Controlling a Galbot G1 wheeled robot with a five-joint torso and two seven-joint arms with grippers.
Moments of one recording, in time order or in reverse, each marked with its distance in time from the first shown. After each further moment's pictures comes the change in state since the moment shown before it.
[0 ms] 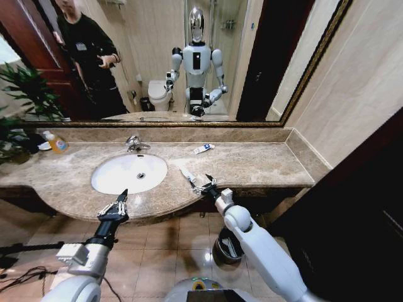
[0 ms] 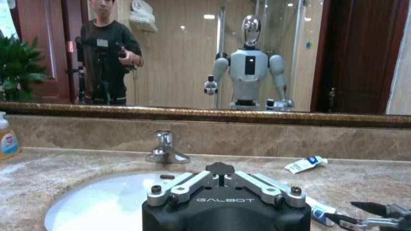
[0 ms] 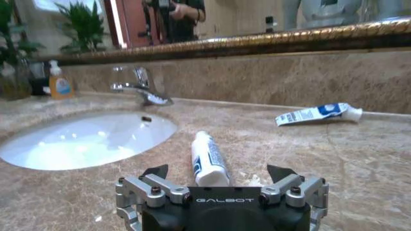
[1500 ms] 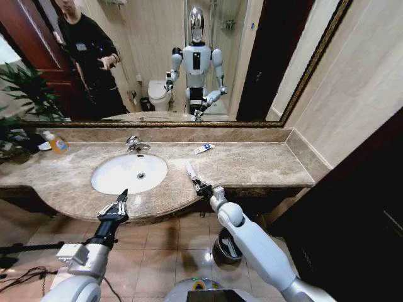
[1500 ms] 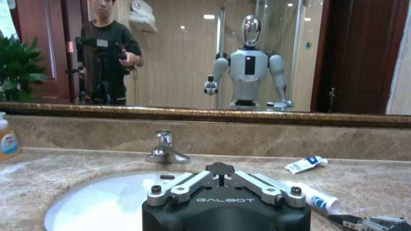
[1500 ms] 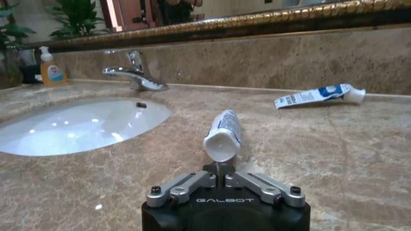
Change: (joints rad) left arm 0.000 0.000 0.000 0.000 0.000 0.000 0.000; right arm 0.021 0.011 -0.005 -0.060 0.009 -0.006 -0.009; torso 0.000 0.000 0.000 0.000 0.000
